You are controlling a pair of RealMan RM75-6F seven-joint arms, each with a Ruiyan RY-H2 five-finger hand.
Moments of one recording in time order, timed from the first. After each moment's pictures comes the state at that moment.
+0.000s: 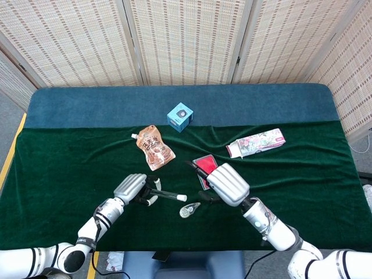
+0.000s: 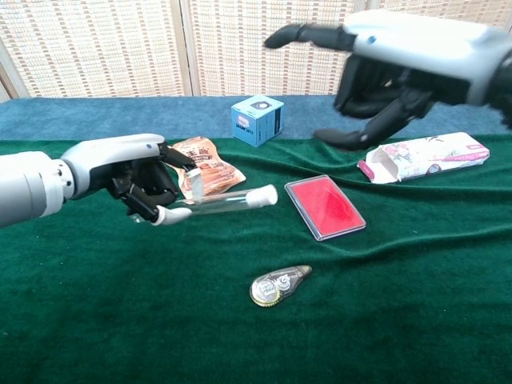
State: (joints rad) left arm -0.74 -1.45 -0.14 -1.73 1.04 0.89 0.04; right arm 0.65 -1.27 0.13 -1.93 -1.46 1.11 -0.22
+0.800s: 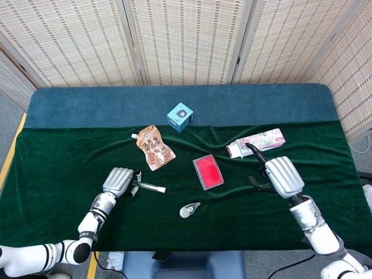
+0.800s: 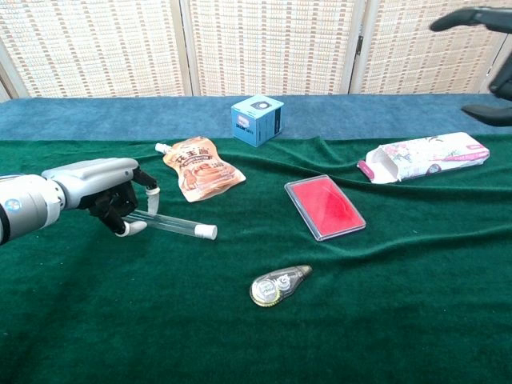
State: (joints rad) left arm -0.74 -1.58 -0.09 -1.47 0.93 0.97 0.37; right arm 0.46 -1.12 0.09 -1.81 -1.43 1.25 -0.01
